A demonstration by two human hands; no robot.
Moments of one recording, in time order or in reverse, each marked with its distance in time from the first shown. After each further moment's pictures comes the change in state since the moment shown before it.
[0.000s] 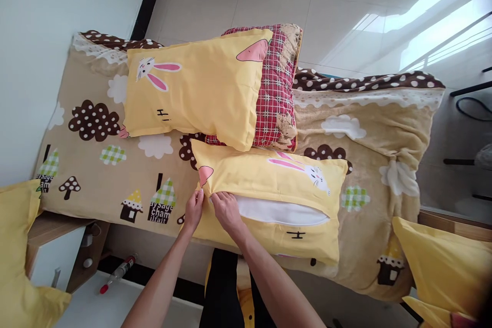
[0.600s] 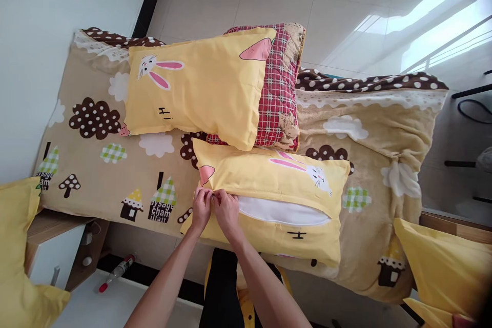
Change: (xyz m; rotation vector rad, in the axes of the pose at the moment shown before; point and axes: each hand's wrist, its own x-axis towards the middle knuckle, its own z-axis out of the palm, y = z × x) left_hand 0.002 -0.004 0.020 0.165 0.118 0.350; right_hand -0.002 -0.009 0.020 0.116 0.187 0.313
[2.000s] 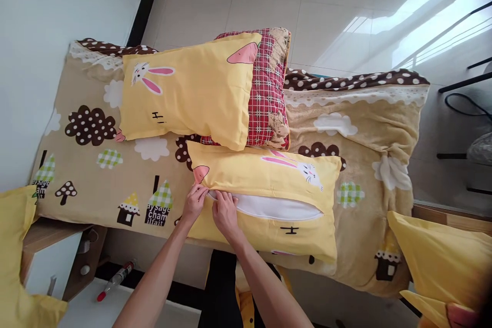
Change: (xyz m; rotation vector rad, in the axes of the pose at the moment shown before) left_hand 0.022 -0.016 -0.009 0.148 -0.181 0.263; right_hand -0.015 0.017 -0.008 0.020 -0.009 -0.070
